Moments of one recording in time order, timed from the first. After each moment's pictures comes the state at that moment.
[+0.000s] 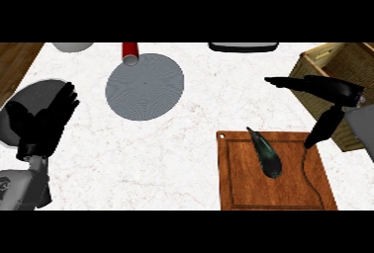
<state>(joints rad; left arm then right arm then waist) -0.21 0.41 -0.02 -1.37 0.24 0.08 0.18 -0.66 -0.60 0.23 -0.97 0.21 0.76 -0.28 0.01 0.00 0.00</state>
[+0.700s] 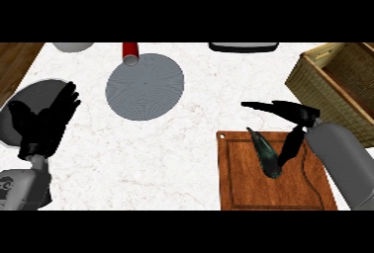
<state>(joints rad) -0.21 0.37 0.02 -1.38 0.19 0.05 0.20 -0.61 -0.42 0.28 -0.83 0.43 0.65 -0.38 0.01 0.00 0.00</state>
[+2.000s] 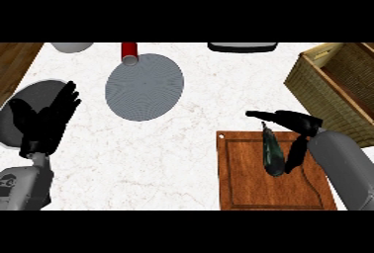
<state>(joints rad) -0.23 0.31 0.09 -1.35 0.12 0.00 0.21 -0.57 -0.42 0.27 -0.76 0.60 0.58 -0.53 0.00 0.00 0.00</state>
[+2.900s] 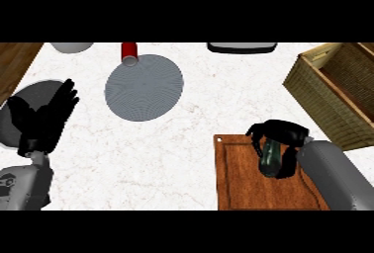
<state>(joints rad) -0.24 0.29 0.13 -1.38 0.08 -0.02 0.23 -0.51 -0.37 0.32 -0.81 0.78 0.48 -0.60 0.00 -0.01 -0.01</state>
